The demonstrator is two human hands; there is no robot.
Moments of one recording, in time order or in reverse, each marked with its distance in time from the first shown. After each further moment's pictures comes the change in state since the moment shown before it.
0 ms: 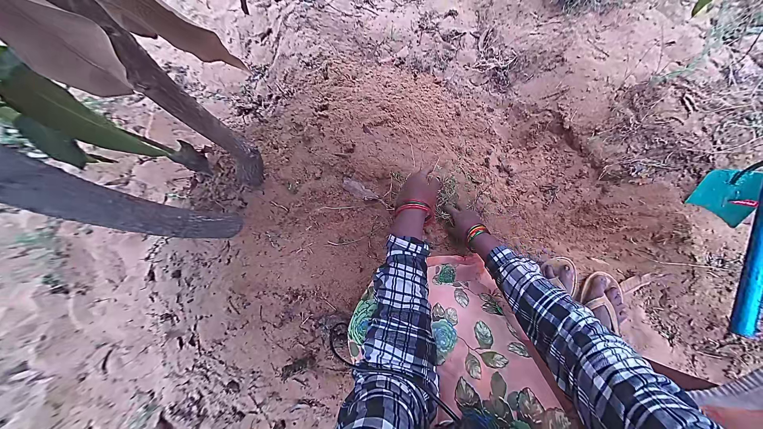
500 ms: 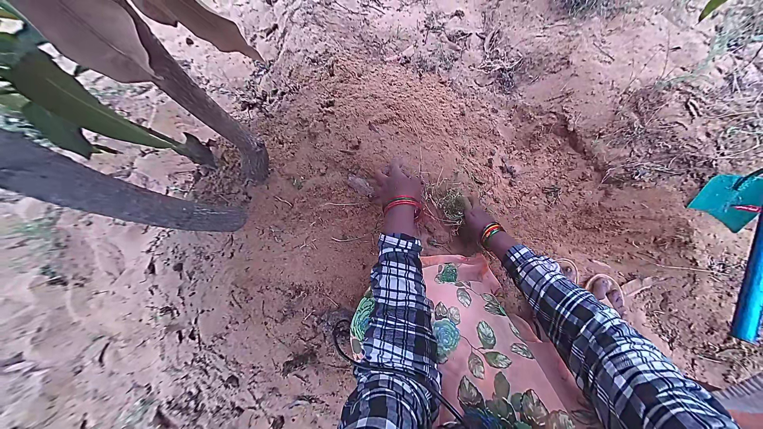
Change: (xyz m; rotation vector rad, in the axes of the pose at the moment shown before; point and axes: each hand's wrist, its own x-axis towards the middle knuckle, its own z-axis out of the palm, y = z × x) left_hand -0.008 -0.010 -0.023 0.043 0.251 -0.314; right_hand -0.009 0.018 -0.015 0.011 0.063 -0.054
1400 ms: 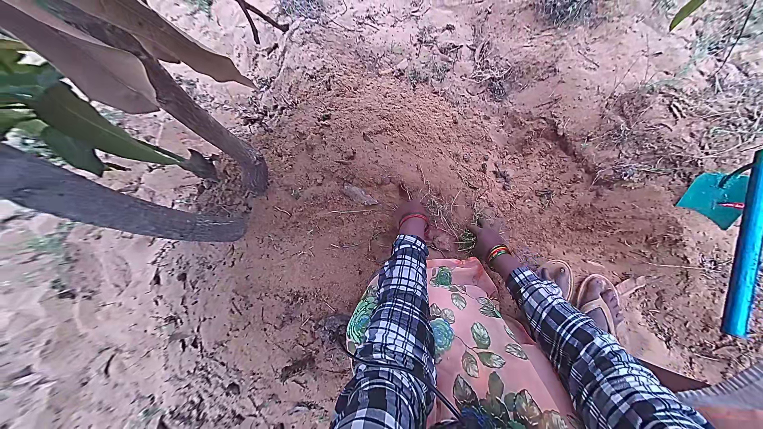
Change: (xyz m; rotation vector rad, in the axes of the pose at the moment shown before) left_hand 0.020 -0.015 0.074 0.429 -0.278 0.032; right_hand -0.033 0.029 0.006 -0.107 -0.176 0.234
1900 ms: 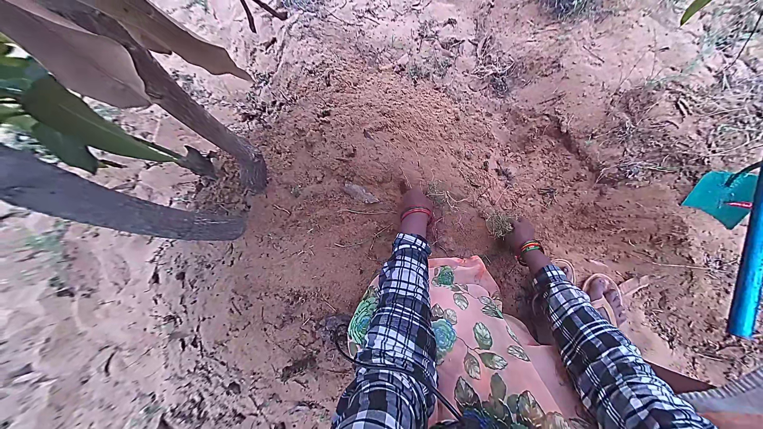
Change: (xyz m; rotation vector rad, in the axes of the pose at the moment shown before) left_hand -0.012 0.008 -0.023 -0.206 0.059 0.078; right_hand -0.009 0.068 -0.028 0.236 0.116 0.253
